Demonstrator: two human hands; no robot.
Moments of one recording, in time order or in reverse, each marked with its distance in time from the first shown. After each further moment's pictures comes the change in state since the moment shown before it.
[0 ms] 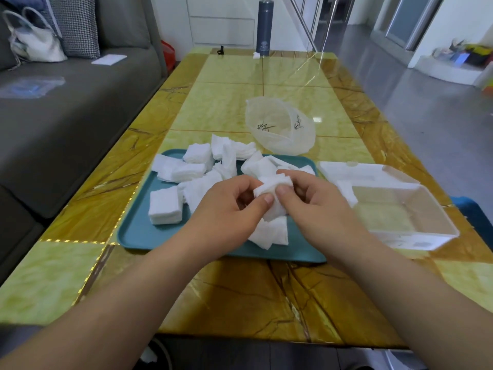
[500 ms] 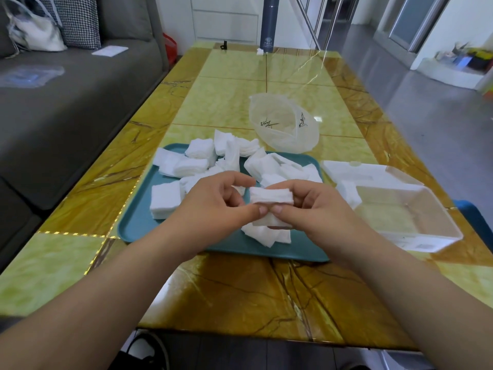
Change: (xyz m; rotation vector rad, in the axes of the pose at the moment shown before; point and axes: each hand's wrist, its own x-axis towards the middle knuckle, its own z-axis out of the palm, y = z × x) left_hand -0.004 -0.006 -0.023 -0.047 -0.030 -0.149; right_hand -0.002 0.006 -0.007 0.104 -0.239 0.038
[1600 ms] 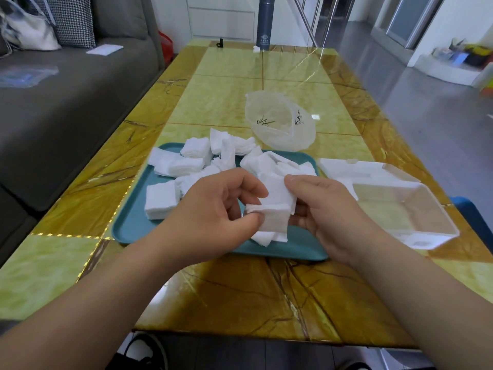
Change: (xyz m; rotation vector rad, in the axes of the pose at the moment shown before) left_hand -0.015 0.010 0.001 0.096 -0.046 0.296; right_hand 0.005 -0.007 -0.001 0.332 0.171 0.187
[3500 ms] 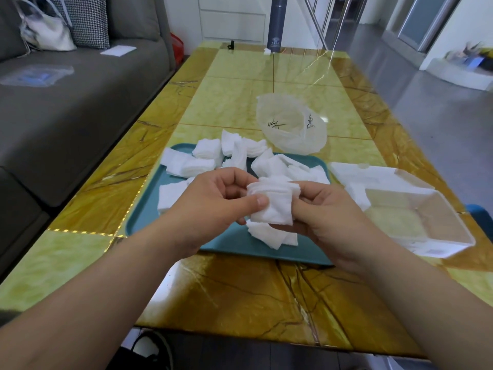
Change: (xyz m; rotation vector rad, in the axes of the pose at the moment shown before) left_hand 0.012 -0.009 -0.013 -0.376 0.018 -0.315; right_hand -0.004 0.006 0.007 -0.053 -0.179 -0.055
